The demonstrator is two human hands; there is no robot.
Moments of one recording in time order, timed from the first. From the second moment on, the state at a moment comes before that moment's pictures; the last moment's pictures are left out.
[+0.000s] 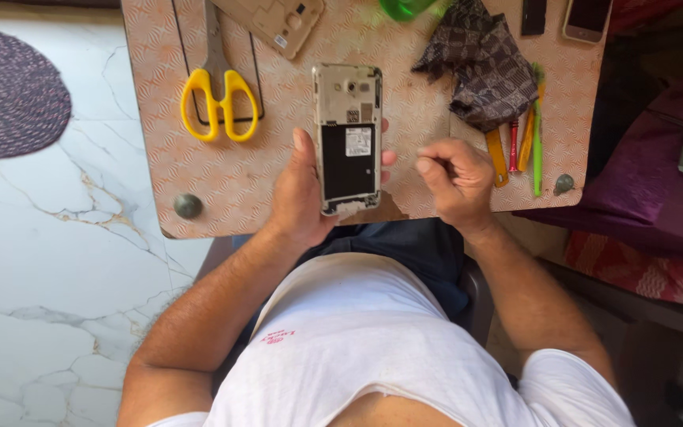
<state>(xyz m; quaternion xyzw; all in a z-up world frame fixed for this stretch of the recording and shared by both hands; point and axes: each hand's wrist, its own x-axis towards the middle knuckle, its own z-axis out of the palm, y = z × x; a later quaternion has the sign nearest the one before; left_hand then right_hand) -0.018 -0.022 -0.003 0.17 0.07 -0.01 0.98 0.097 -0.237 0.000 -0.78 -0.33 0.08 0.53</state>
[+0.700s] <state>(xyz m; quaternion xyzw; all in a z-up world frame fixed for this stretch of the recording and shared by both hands) 0.006 -0.024 0.015 0.54 0.19 0.11 0.82 0.105 -0.225 0.023 -0.75 -0.45 0.07 0.48</state>
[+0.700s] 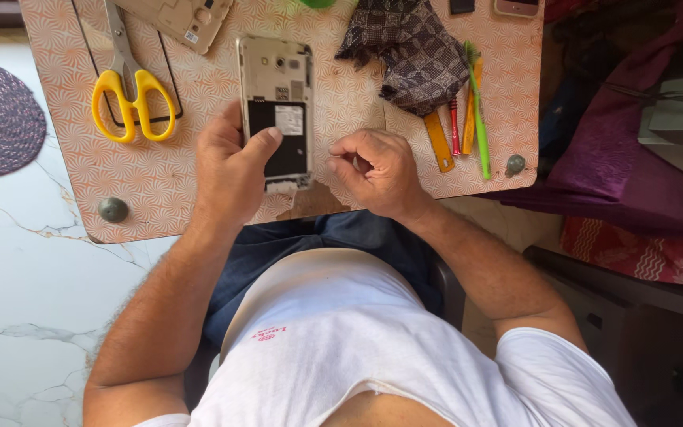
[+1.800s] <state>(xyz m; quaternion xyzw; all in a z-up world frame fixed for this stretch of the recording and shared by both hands) 0.023 -0.012 0.052 0.81 0.27 0.12 0.51 0.108 -0.225 0.023 -0.76 -0.41 0.06 0.49</state>
